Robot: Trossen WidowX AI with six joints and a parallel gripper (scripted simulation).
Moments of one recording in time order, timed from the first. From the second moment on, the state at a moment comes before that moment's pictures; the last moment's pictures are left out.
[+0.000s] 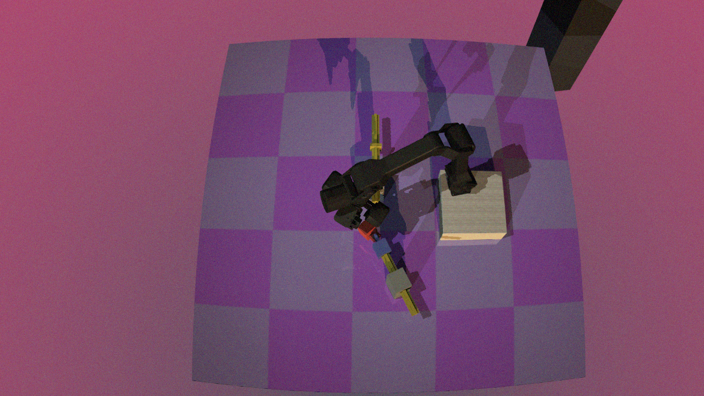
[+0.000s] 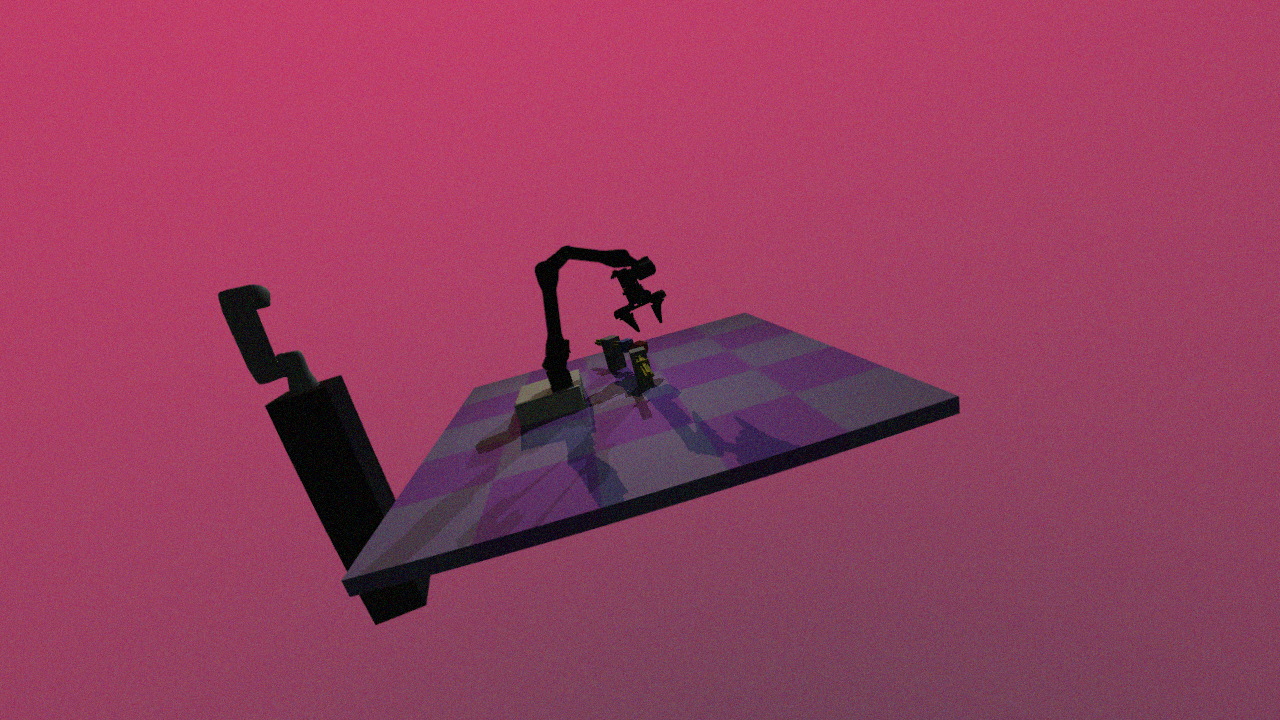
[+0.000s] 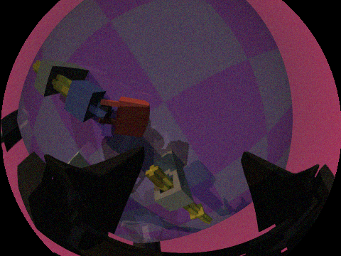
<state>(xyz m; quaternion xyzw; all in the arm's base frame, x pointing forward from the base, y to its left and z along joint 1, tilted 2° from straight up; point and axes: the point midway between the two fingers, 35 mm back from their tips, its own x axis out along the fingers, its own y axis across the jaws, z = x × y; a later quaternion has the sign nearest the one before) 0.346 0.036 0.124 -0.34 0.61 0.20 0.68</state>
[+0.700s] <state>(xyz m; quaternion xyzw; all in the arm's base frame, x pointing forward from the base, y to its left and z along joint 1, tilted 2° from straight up) 0.348 0.034 0.122 -0.09 0.67 0.02 0.74</state>
